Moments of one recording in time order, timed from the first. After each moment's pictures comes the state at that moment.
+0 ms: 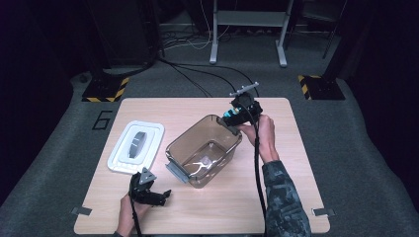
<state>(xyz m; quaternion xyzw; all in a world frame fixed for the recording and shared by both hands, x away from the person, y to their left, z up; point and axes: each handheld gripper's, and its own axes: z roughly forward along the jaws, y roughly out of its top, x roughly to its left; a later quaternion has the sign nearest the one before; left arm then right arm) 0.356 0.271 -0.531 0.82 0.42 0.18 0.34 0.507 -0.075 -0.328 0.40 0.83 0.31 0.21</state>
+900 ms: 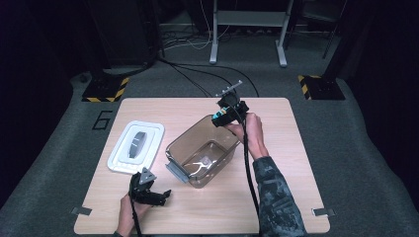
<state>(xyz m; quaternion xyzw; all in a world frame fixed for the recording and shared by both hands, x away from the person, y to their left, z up) 0.356 0.271 -0.531 0.82 0.42 0.18 0.34 0.523 -0.041 -0.337 0.38 0.86 0.29 0.17</state>
